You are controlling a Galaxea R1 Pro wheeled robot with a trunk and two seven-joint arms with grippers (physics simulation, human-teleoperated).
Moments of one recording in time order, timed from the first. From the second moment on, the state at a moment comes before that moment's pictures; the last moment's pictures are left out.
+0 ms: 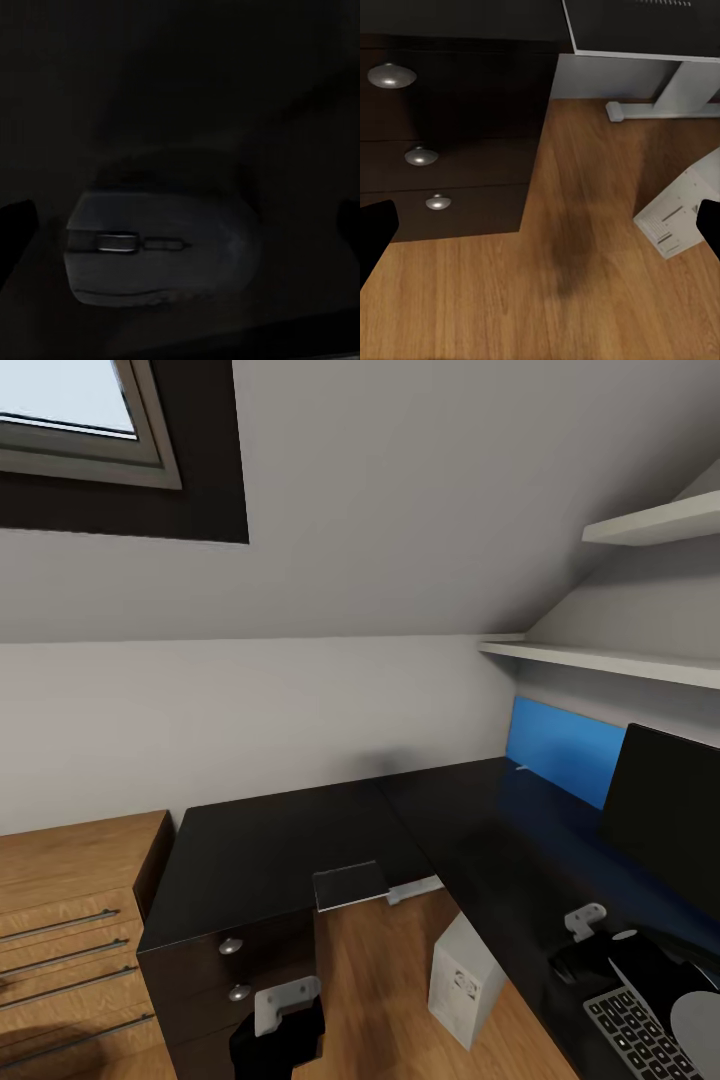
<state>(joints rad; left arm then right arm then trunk) -0.09 0.16 -0.86 -1.62 0.79 0.20 1.04 -0.70 -0.37 0.15 -0.30 0.21 0.25 0.35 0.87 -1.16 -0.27</state>
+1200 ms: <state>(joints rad) -0.09 0.18 -0.84 -1.23 0.78 0.13 1.06 -0.55 0.14 0.13 -0.38 0.09 -0.02 -0.30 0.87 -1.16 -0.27</state>
